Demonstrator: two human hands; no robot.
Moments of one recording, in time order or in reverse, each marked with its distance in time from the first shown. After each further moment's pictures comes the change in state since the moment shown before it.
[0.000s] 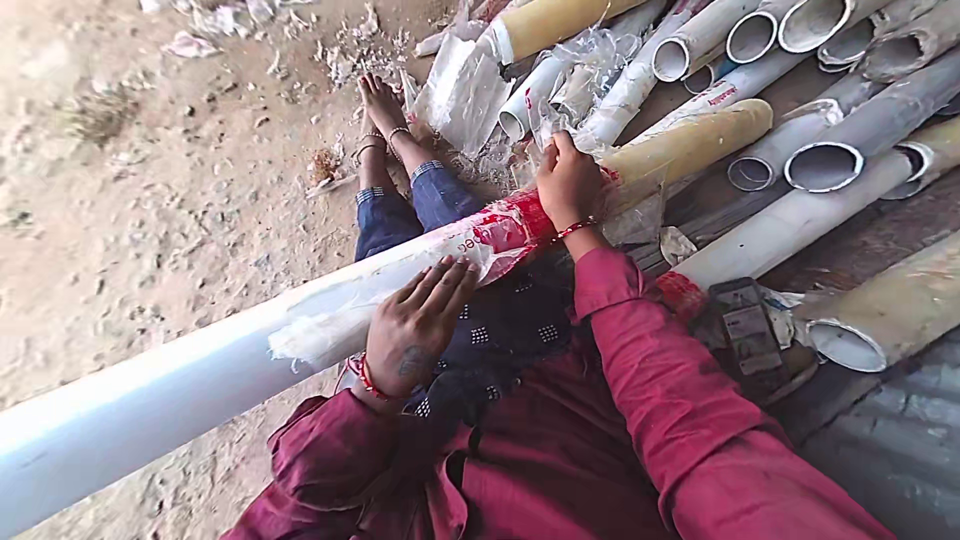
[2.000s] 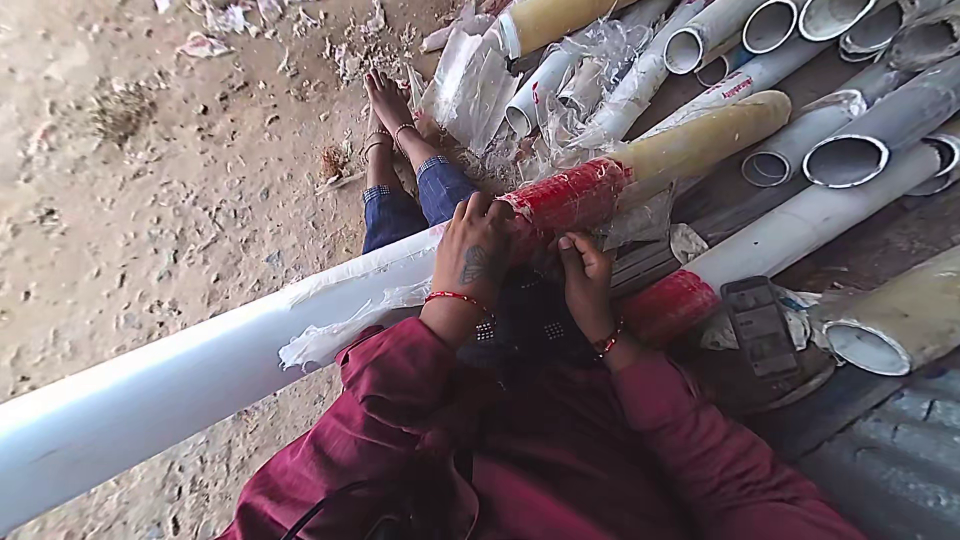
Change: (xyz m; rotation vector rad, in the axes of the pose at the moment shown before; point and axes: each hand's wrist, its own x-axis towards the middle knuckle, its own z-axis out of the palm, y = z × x) left_hand 0.096 0.015 0.017 -0.338 -0.333 -0.453; right_hand -0.126 0.051 0.002 0.862 -0.049 -0.011
